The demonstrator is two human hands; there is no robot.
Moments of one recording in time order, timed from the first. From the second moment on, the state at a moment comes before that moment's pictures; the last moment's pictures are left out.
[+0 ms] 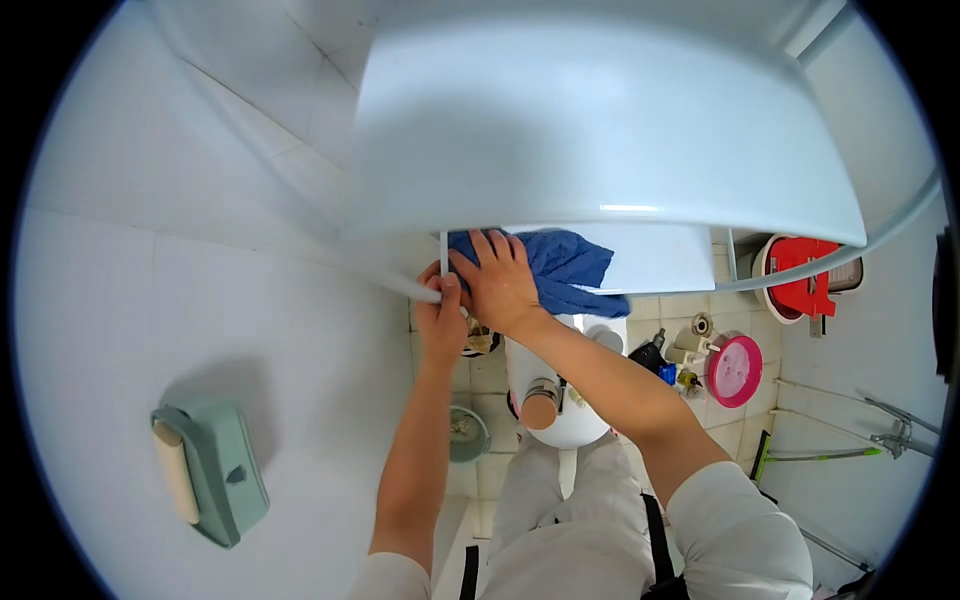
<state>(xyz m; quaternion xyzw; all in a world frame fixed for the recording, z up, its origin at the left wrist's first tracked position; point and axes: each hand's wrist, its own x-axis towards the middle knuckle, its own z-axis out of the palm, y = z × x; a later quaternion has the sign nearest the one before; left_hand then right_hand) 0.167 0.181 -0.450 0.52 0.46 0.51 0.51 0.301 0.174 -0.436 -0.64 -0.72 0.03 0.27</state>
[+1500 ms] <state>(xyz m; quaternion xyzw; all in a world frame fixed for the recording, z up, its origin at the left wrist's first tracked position) 0.177 0.176 -0.476 0.50 0.46 0.52 0.52 0.337 0.248 -0.459 -0.67 -0.67 0.09 0.31</state>
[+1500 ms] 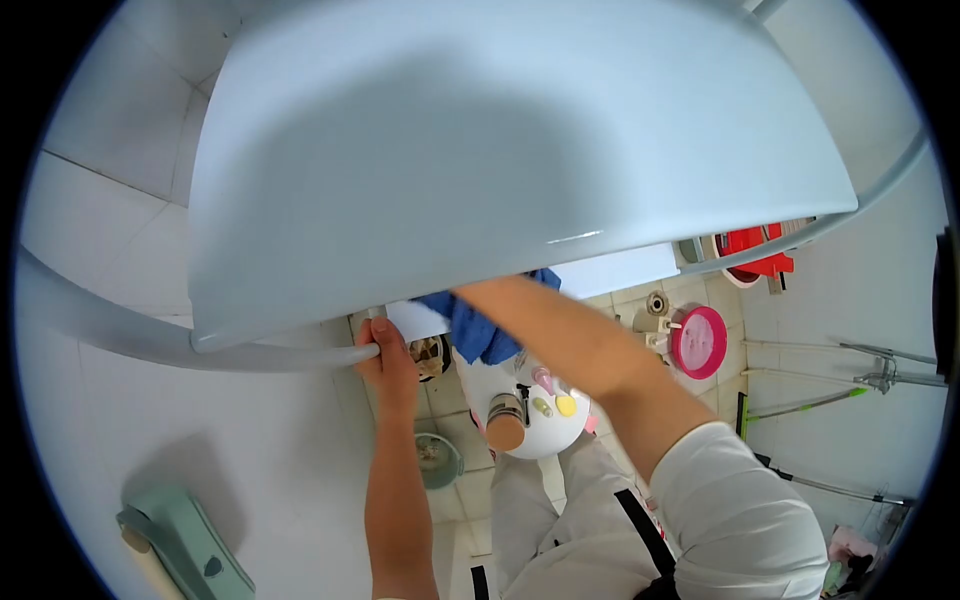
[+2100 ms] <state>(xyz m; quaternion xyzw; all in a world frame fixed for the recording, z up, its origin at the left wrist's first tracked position) 0.192 0.171 -0.508 0.50 0.48 0.55 0.47 0.575 0.099 -0.491 -0.82 -0.53 -0.14 0.14</state>
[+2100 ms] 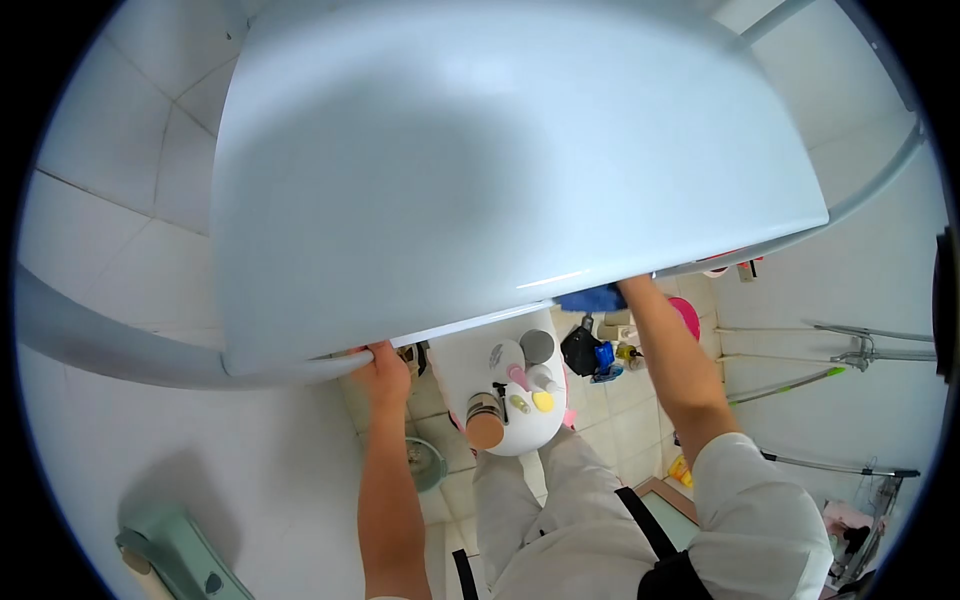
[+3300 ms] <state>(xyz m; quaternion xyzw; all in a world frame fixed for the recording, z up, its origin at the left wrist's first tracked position) 0.185 0.178 -0.482 0.54 0.45 0.52 0.49 0.554 -0.029 -0.481 -0.68 -0.67 -0.15 0.26</state>
